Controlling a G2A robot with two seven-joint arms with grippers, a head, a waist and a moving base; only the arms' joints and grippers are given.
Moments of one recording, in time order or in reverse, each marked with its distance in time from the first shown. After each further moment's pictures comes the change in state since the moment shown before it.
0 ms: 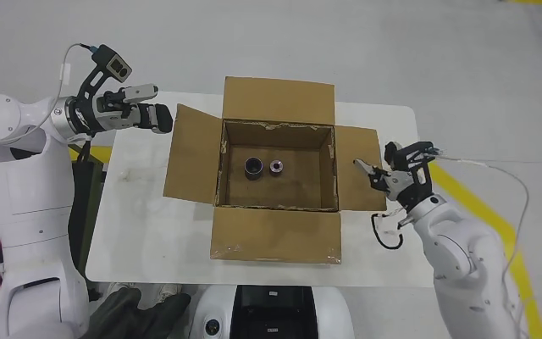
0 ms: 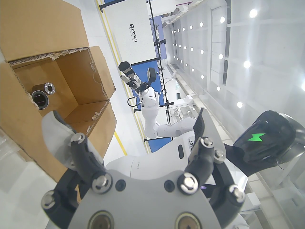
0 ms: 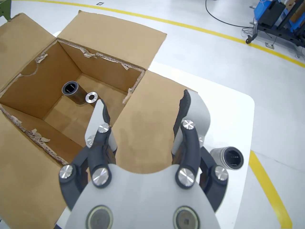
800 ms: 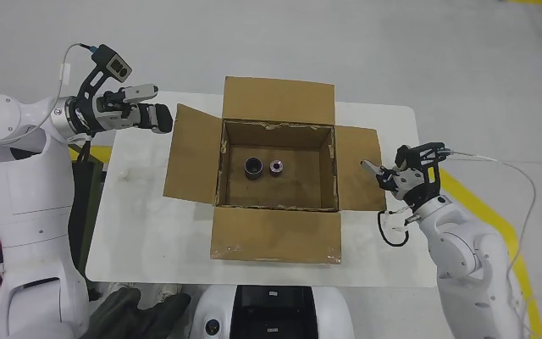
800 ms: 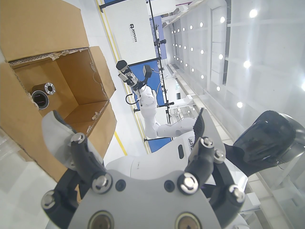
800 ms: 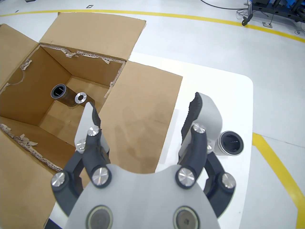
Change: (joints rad) left arm 0.000 0.000 0.000 0.000 0.000 0.000 0.000; right arm -0.006 0.002 0.029 0.048 0.082 0.017 -0.023
